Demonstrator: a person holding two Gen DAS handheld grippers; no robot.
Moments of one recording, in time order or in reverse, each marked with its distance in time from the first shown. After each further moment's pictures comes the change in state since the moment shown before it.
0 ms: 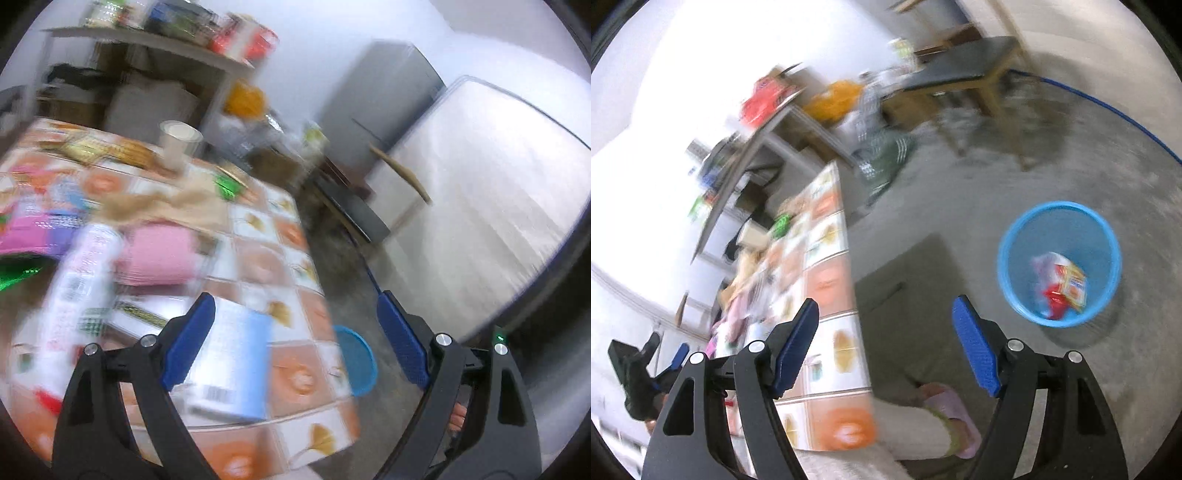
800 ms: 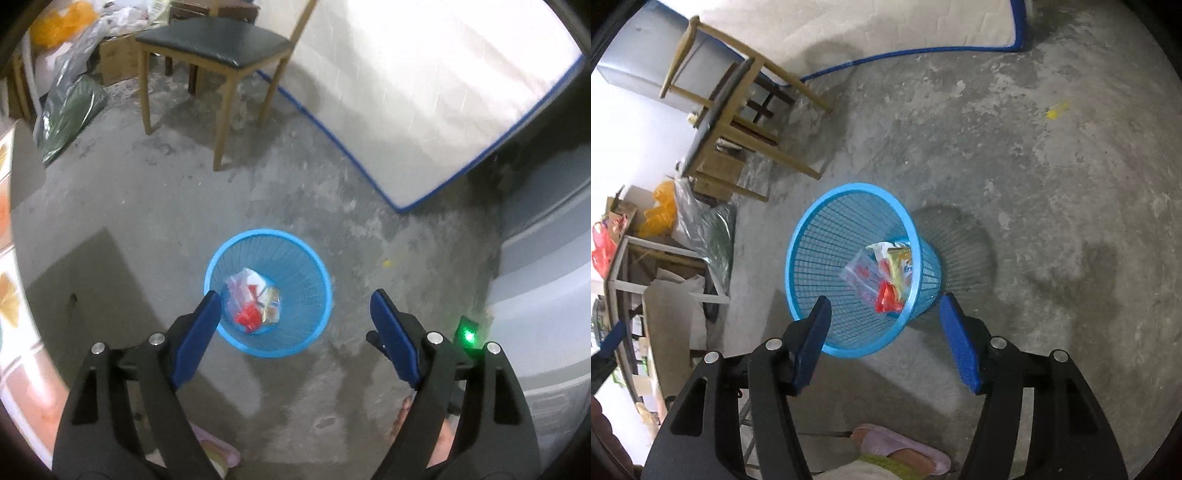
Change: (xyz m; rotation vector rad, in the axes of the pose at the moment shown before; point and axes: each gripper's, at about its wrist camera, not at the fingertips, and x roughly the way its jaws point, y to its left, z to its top) left arm 0.361 -0.274 -0.085 0.424 0.703 -0.172; right arm -0.002 -0.258 -0.041 0.629 -0.152 -0.446
